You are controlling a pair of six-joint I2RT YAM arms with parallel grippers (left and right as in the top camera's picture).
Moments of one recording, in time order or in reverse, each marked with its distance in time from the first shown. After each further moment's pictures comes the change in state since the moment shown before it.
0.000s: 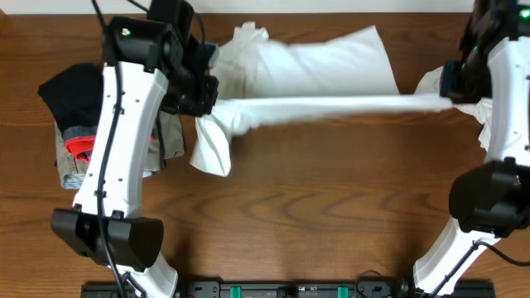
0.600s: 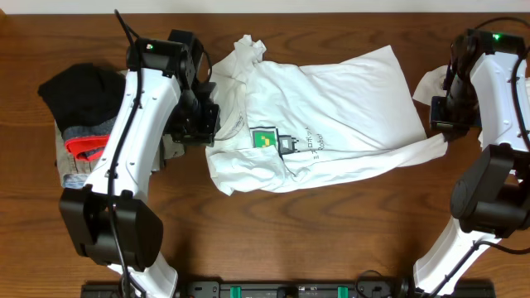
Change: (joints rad) left arm 0.003 0.000 -0.259 0.033 0.030 -0.113; right arm -0.007 0.000 -0.227 0.008 0.037 0.000
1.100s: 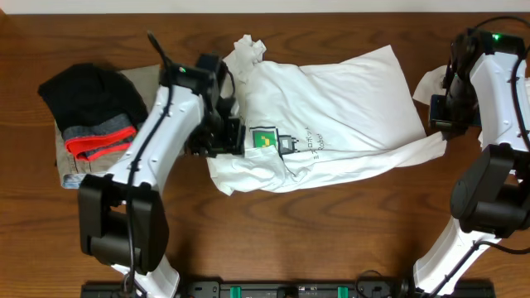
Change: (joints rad) left arm -0.090 -0.002 -0.269 0.294 0.070 -0.122; right arm 0.000 0.000 -0.004 0.023 -0.016 0.000
